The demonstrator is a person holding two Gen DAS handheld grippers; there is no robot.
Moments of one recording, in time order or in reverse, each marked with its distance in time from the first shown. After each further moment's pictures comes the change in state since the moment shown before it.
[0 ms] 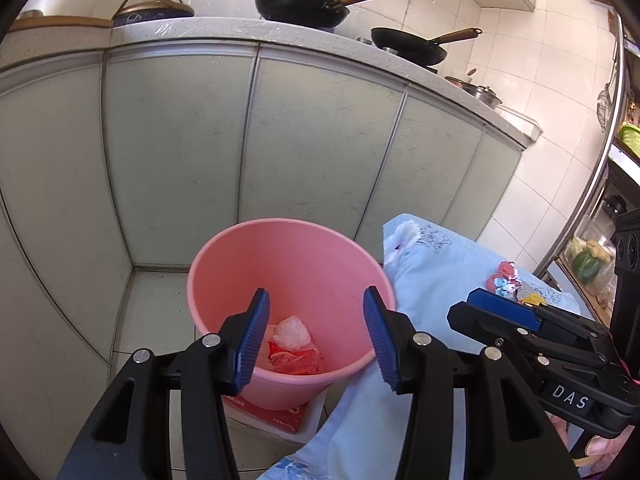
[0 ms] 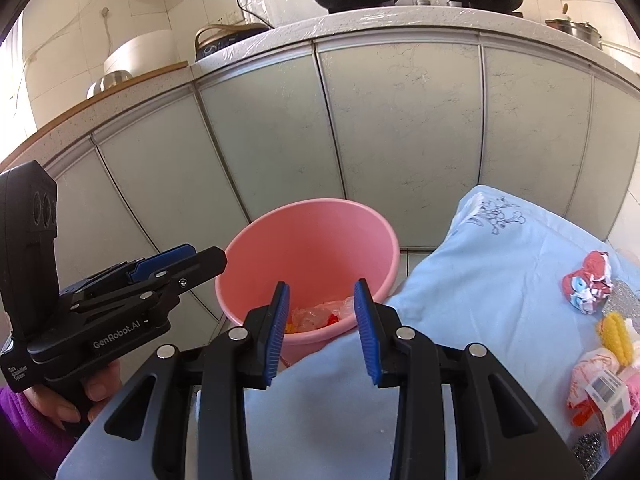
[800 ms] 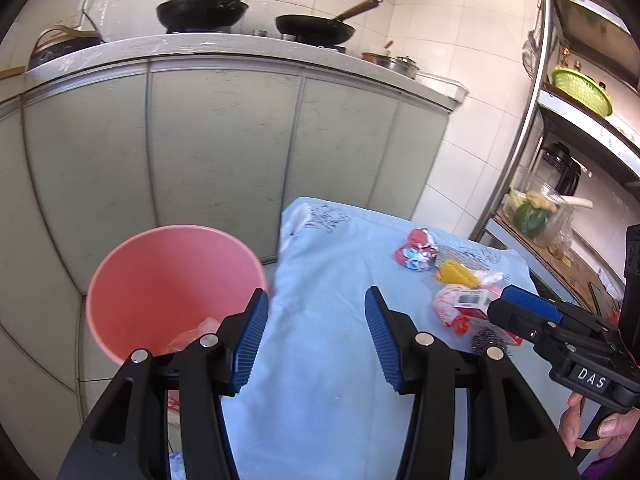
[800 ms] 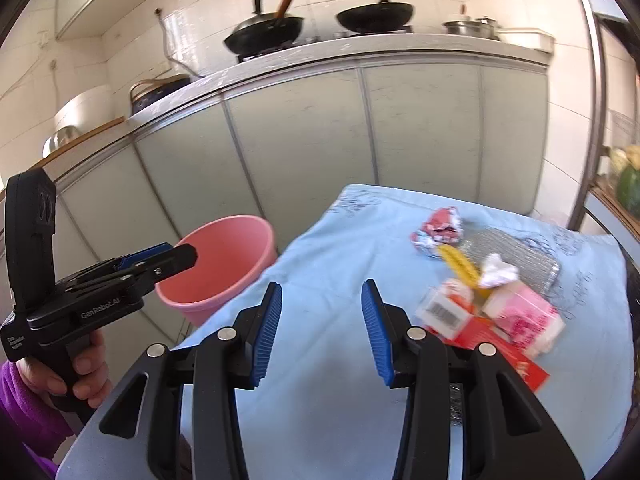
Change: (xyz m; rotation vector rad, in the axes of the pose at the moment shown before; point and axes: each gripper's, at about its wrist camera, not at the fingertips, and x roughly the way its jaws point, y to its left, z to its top) left arm 0.000 -0.111 -0.008 0.178 0.044 -0.193; right arm -0.121 -0.089 -0.057 0.177 -0.124 -0.234
